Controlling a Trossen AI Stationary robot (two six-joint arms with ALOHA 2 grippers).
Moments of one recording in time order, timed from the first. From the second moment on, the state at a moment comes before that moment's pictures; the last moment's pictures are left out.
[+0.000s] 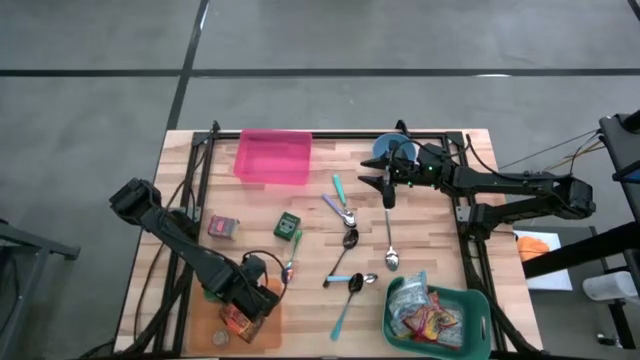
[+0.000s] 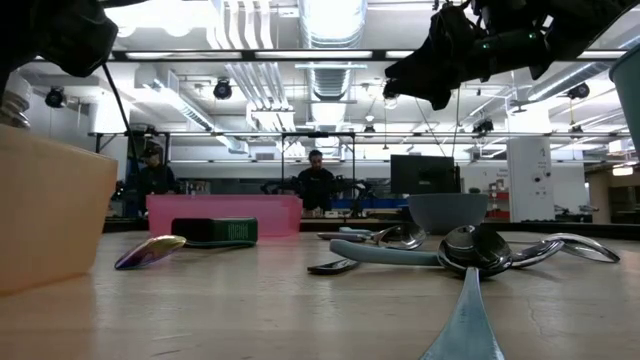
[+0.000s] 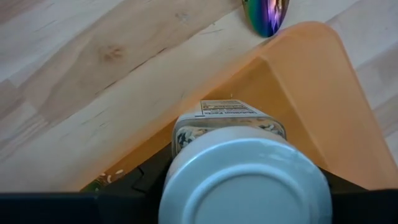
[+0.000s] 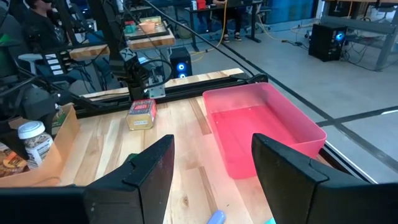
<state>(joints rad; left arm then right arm) -0.68 1.67 1.10 -0.88 -0.08 -1.70 -0.36 1.12 0.56 0.40 -0.18 0.10</state>
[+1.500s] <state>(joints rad) -0.68 1.41 1.11 -1.09 -0.28 -1.83 -0.36 1.12 0.56 0.40 -0.18 0.10</state>
